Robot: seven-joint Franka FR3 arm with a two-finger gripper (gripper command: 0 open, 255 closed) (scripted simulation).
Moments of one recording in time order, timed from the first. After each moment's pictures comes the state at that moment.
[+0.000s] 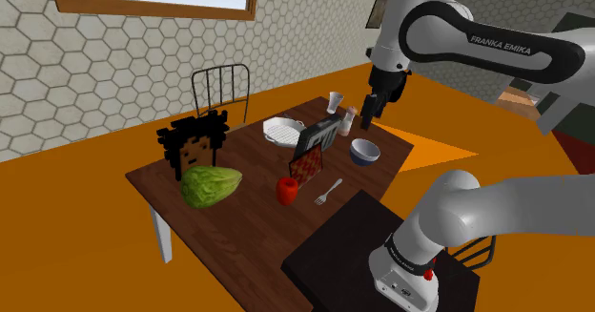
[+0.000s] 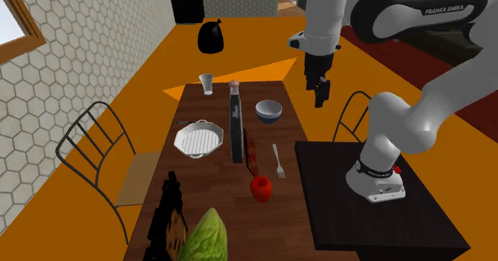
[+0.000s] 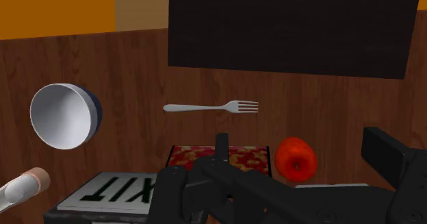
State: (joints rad) arm 0.01 -0.80 -0.01 -2.43 -0.11 1.53 -0.10
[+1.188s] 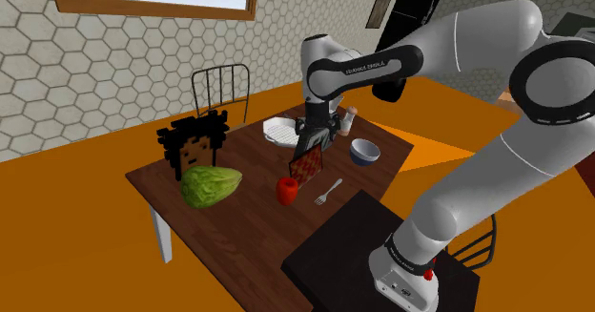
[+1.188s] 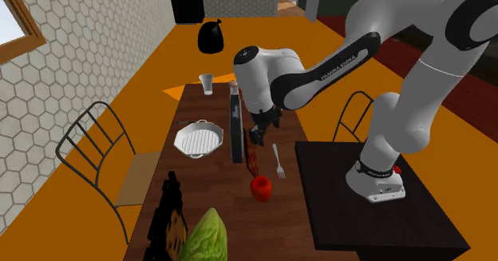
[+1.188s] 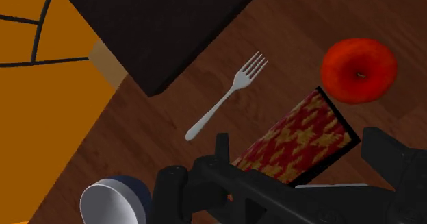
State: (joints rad) arm -0.19 -0.18 0.24 -2.32 -0.14 1.89 0.80
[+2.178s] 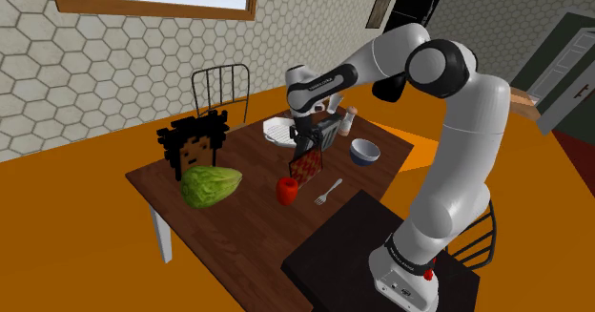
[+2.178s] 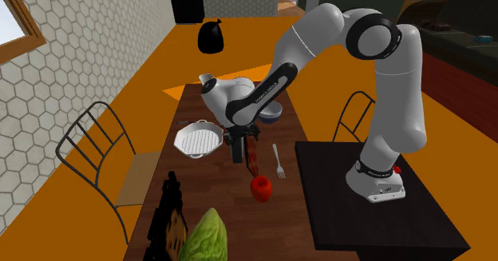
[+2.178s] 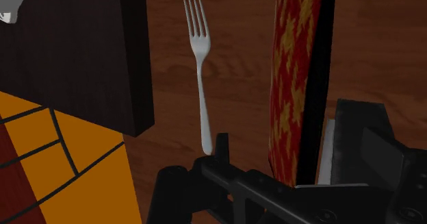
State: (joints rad) arm -0.25 0.37 0.13 -1.99 -0.27 1.97 1.46
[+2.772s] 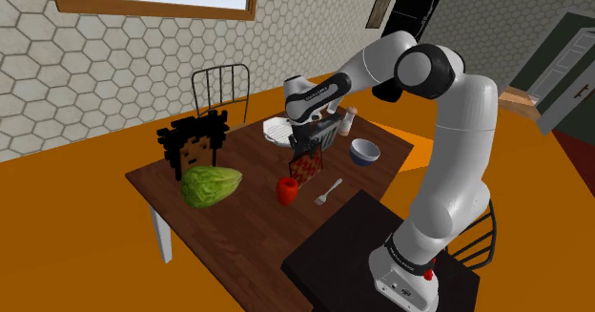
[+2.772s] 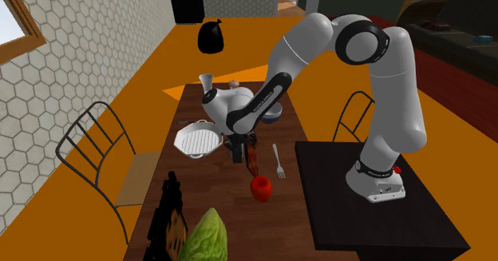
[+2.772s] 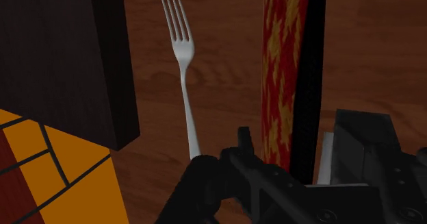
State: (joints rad) arm -0.25 0.45 0.12 -1.99 -0.29 2.04 1.50
